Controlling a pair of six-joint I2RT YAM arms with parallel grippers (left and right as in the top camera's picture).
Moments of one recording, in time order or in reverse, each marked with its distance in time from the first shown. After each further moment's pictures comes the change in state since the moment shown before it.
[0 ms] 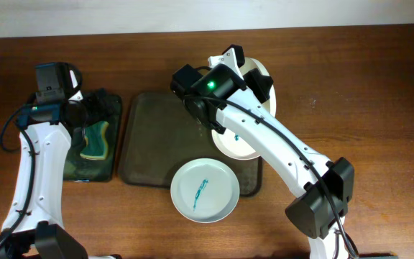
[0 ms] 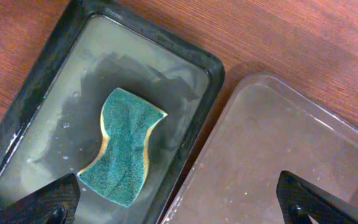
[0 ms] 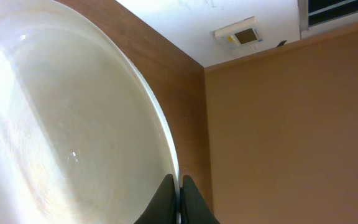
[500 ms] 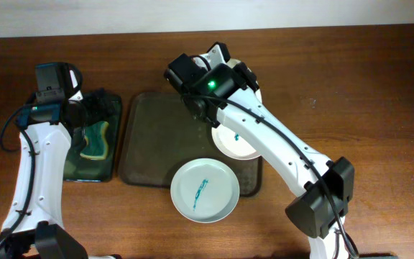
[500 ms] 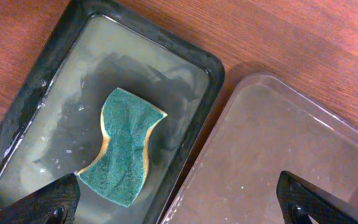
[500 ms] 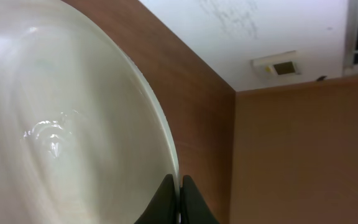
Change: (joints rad) left arm 0.000 0.000 0.000 0.000 0.000 0.000; right arm -0.007 0.000 -0.002 0.247 -0.121 -0.296
